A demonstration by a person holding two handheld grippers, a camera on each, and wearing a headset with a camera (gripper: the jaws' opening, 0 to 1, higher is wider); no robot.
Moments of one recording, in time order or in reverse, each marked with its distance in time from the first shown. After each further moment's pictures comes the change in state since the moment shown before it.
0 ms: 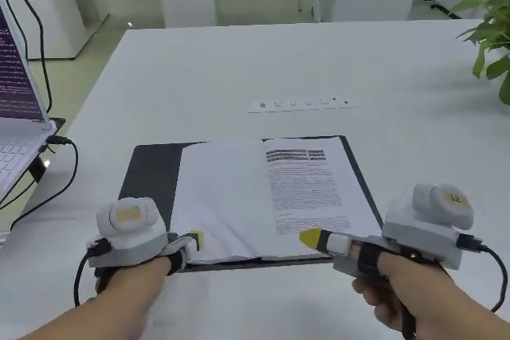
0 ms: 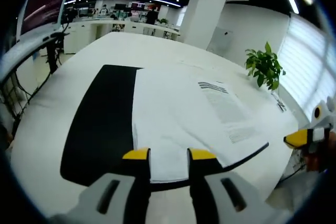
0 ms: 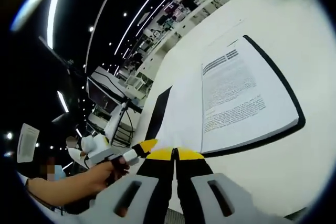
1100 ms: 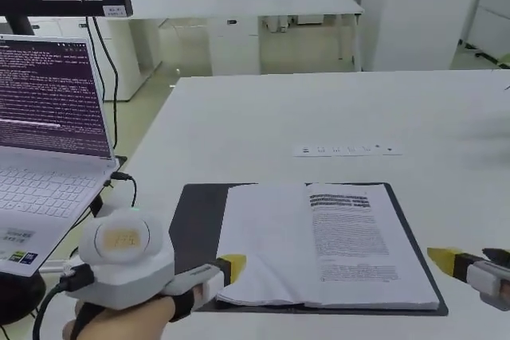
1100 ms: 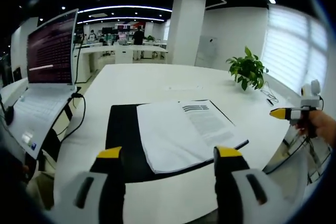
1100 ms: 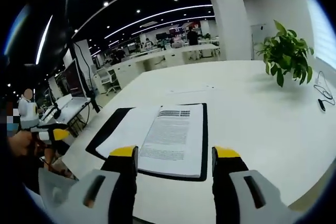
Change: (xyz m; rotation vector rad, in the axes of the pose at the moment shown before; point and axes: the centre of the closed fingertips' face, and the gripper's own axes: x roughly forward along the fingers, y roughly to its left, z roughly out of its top) left arm -0.115 -0.025 0.047 0.221 -0.108 0.018; right arm -0.099 -0.041 0.077 -0.457 -0.160 -0.348
